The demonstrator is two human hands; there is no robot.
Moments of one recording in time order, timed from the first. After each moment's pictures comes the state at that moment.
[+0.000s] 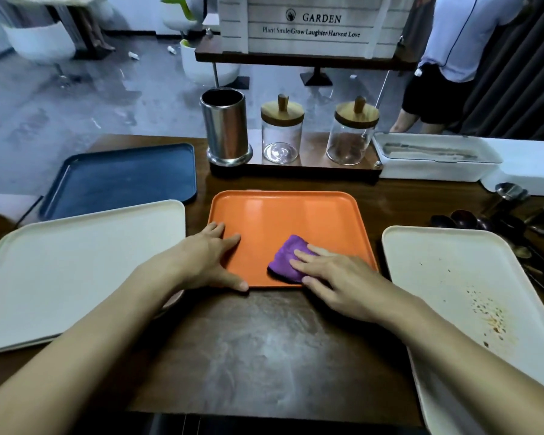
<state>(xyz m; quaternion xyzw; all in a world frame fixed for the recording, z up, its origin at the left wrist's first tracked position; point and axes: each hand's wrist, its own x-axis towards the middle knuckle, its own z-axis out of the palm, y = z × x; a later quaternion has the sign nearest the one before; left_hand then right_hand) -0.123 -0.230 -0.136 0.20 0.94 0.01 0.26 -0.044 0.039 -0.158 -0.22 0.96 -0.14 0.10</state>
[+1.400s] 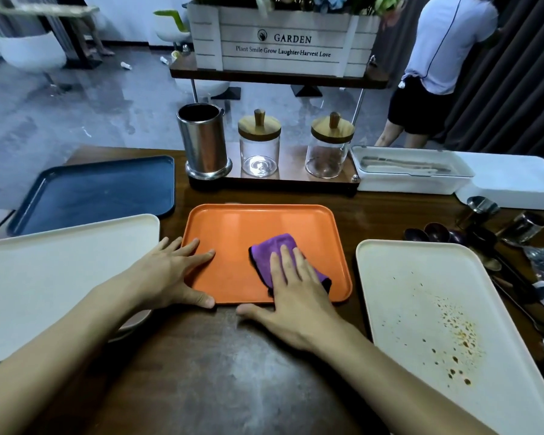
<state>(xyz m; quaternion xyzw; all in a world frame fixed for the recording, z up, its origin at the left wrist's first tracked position) -0.126 -0.242 -0.142 0.20 0.94 -0.03 0.27 -0.038 0.003 -0.168 -0.06 0.98 -0.11 0.13</state>
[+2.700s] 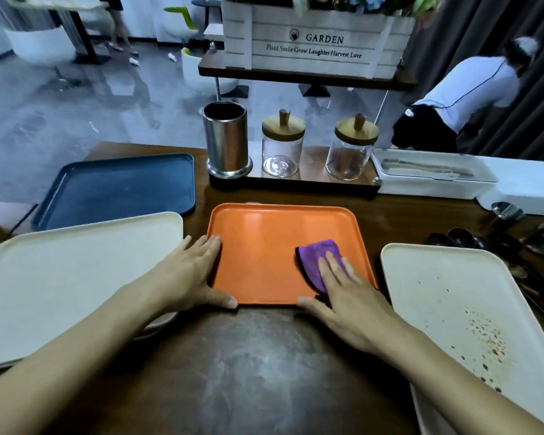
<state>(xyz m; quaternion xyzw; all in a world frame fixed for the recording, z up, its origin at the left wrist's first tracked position) -0.121 -0.256 -0.152 0.22 0.95 0.04 0.20 -0.028 0.032 -0.152 0.00 0.98 -0.10 0.20</state>
